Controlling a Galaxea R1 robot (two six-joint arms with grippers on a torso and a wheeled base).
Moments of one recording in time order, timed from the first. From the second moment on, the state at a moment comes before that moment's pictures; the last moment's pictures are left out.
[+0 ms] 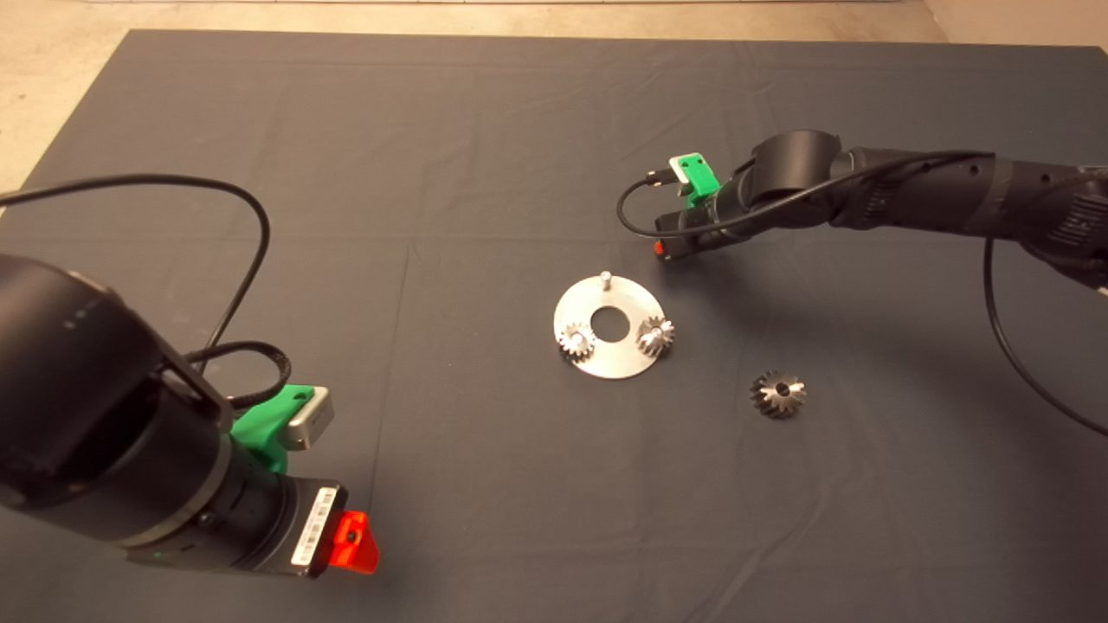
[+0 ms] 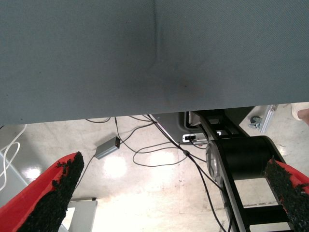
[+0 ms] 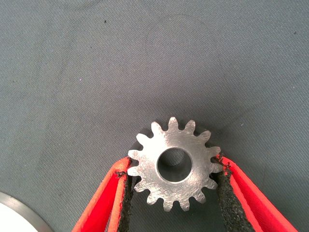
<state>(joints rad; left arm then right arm) -0.47 2.20 -0.40 0.05 1.52 -1.74 0.29 2.62 -1.38 -0.75 -1.21 1.12</state>
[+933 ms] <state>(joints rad) -0.47 2.20 -0.39 0.05 1.52 -1.74 0.31 2.59 -1.32 -0.75 -1.23 1.07</state>
